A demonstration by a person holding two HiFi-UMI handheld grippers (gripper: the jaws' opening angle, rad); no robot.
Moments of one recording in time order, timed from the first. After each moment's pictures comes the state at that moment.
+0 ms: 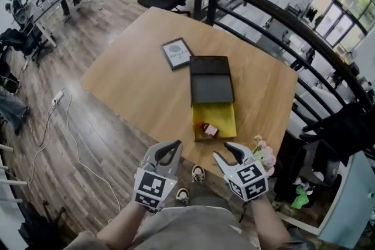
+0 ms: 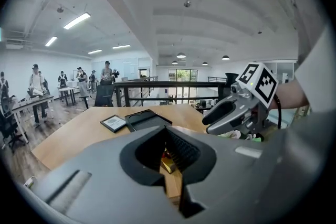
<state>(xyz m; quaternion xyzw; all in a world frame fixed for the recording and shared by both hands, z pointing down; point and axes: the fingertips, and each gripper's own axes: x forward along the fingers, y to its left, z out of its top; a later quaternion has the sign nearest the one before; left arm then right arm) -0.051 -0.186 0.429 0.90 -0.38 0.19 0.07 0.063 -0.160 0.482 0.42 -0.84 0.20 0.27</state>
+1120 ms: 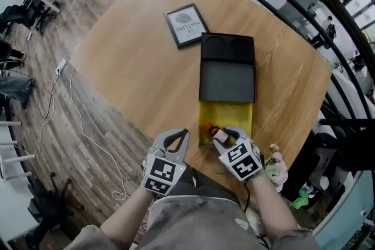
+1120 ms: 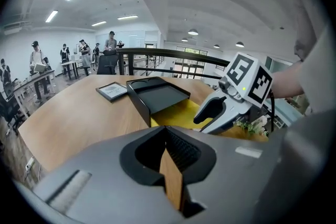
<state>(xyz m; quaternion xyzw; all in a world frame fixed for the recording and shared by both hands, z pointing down) -0.033 -0.289 0.576 0.86 -0.39 0.29 0.17 0.058 -0.266 0.646 0.27 -0.83 0.24 0.43</state>
